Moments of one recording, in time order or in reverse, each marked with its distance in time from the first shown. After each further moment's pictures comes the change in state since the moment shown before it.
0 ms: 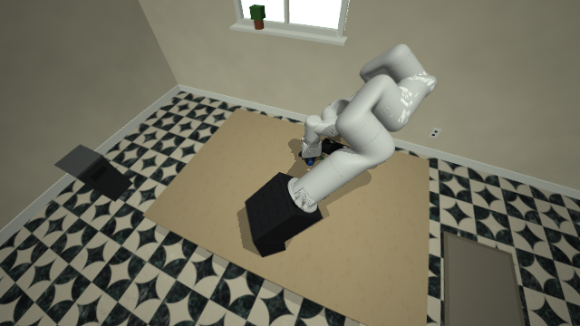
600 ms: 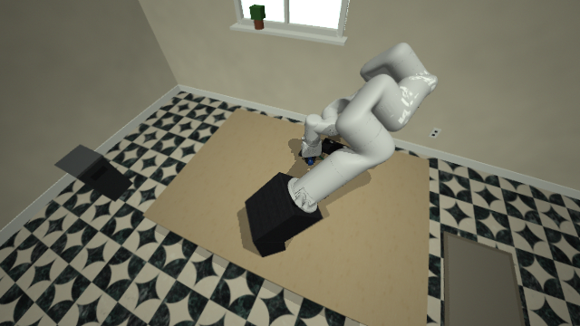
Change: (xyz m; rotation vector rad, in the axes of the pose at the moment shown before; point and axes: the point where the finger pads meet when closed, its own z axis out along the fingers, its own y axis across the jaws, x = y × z) arm -0.001 0.000 -0.005 0.000 -0.001 0.000
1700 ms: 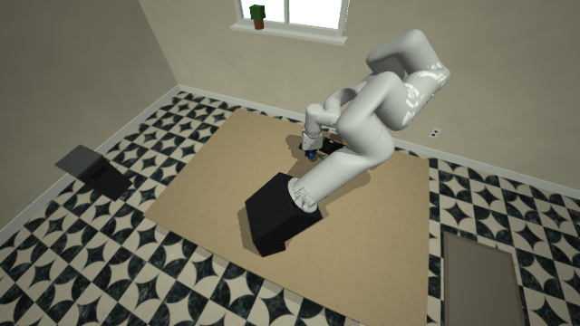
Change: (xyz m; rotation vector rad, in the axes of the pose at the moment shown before) arm 0.000 0.000 -0.054 0.000 0.001 0.000
